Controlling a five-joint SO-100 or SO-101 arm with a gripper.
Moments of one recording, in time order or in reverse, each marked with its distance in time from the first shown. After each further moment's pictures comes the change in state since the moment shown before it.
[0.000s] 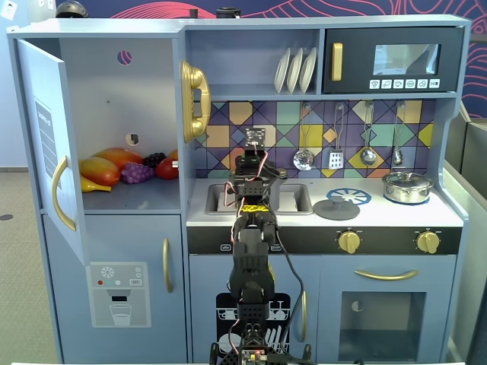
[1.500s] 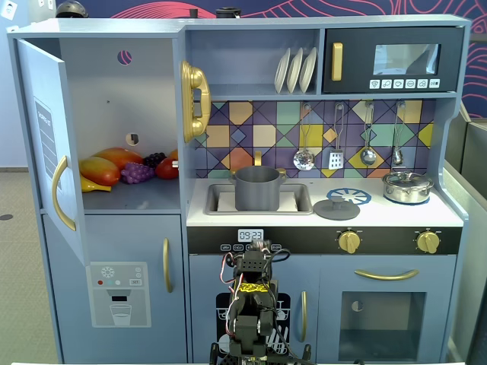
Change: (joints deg) arm 2.4 62.0 62.9 71.9 1.9
